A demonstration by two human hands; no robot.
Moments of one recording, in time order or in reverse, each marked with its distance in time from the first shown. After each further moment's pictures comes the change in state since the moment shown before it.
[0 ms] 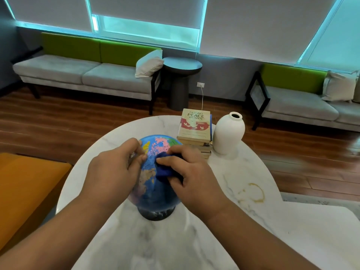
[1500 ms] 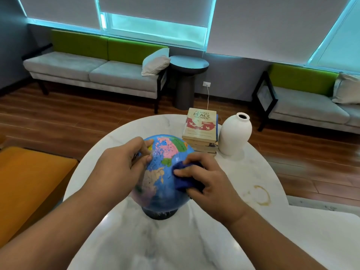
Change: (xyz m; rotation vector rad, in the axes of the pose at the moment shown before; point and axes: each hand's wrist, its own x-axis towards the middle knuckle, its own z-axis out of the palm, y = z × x) left_hand 0.005 -0.010 0.001 -0.212 -0.101 0.059; right_hand -0.016 0.031 -0.008 0.110 -0.002 -0.096
